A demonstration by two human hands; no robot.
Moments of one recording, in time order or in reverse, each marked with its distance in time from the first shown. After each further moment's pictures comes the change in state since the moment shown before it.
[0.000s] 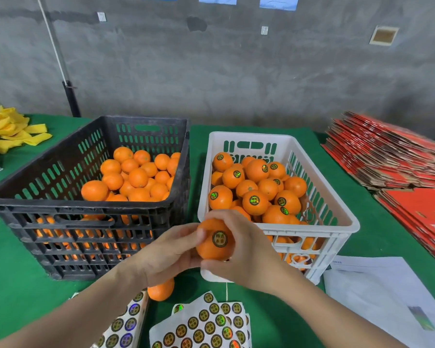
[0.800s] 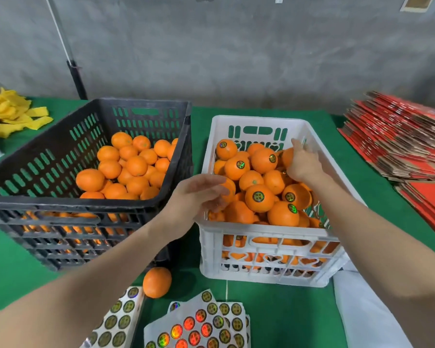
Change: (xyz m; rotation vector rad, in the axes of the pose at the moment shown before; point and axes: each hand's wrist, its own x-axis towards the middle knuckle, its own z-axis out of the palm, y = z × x) left_hand 0.080 0.026 0.002 0.177 0.379 0.281; right_hand 0.139 0.206 -0.093 -0.441 0.121 0.643
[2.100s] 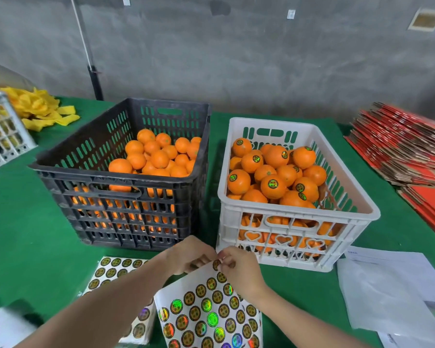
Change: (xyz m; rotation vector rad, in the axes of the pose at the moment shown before) left_hand -0.076 -0.094 -0.041 0.356 0.016 -0.786; right_hand -0.261 -0.069 0.144 0.508 -0.226 -0.275
